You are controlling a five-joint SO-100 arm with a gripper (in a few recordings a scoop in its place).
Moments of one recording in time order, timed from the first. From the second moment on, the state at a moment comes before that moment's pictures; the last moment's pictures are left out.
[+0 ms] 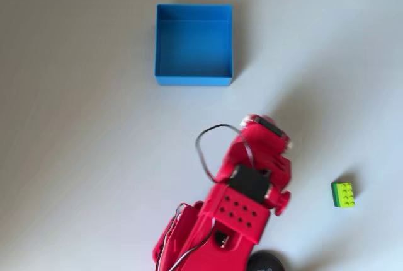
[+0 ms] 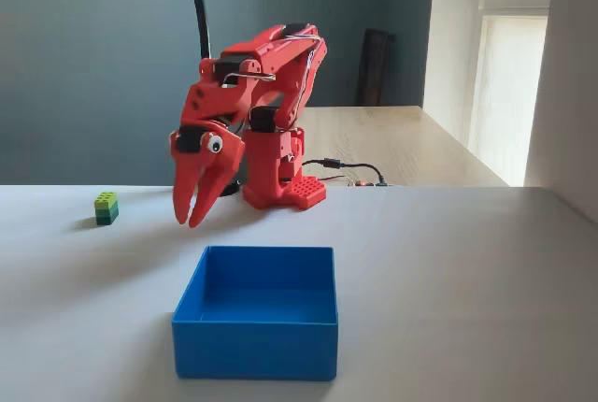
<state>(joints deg) 36.9 142.0 153.1 37.9 6.6</state>
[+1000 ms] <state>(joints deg) 67.9 117.7 137.6 38.1 1.0</state>
